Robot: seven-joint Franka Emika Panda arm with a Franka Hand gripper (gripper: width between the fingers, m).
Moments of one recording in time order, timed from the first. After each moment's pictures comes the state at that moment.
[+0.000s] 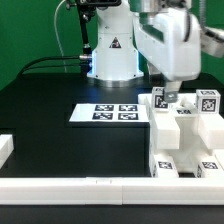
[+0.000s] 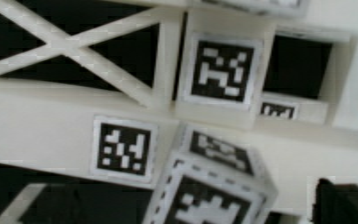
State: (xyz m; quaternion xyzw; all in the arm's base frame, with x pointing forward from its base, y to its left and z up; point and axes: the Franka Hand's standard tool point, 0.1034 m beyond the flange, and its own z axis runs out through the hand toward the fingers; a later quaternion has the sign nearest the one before) arm 0.585 0.051 0.128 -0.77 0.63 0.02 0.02
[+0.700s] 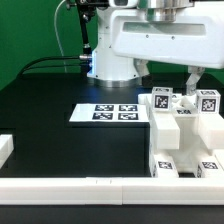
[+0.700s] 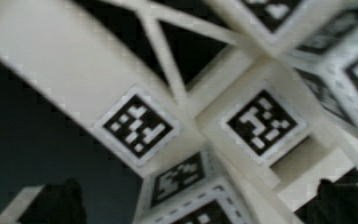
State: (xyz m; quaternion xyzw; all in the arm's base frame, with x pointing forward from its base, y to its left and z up) arm 0.577 0.051 0.129 -0.94 0.35 0.00 0.02
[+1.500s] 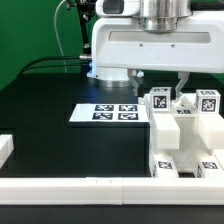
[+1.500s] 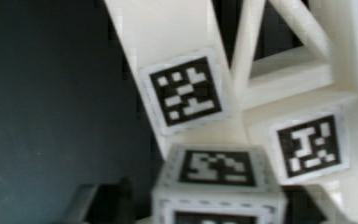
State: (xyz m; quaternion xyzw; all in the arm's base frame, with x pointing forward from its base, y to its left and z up) arm 0.580 0.040 0.119 -0.98 0.18 -0.01 0.01
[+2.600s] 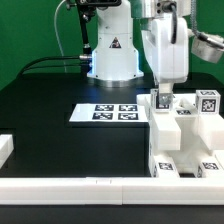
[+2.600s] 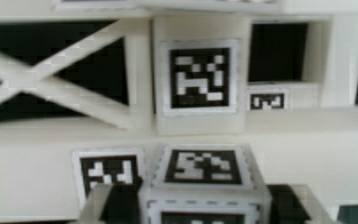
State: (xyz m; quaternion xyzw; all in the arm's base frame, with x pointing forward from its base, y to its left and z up) arm 0.587 0.047 0.118 -0.71 0.70 -0.01 0.04
